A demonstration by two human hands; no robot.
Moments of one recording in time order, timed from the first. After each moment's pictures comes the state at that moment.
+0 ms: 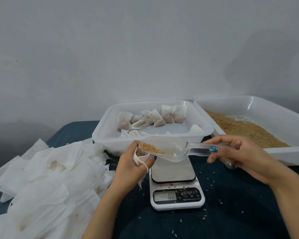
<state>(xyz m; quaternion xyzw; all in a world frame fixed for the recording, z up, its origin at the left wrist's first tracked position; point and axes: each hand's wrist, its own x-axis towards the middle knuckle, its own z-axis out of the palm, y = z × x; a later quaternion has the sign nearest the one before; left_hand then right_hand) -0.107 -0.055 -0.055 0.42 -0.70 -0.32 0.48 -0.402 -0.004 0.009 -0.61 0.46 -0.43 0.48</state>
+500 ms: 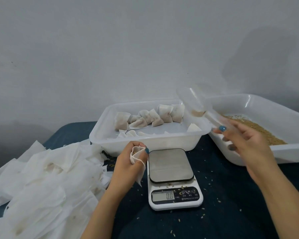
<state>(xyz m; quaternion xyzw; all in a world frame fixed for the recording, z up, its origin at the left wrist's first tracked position) -0.115 -0.053 -0.052 0.43 -0.63 -0.40 0.52 -0.391 -0.005 0.003 -0.46 0.56 -0.62 0.30</state>
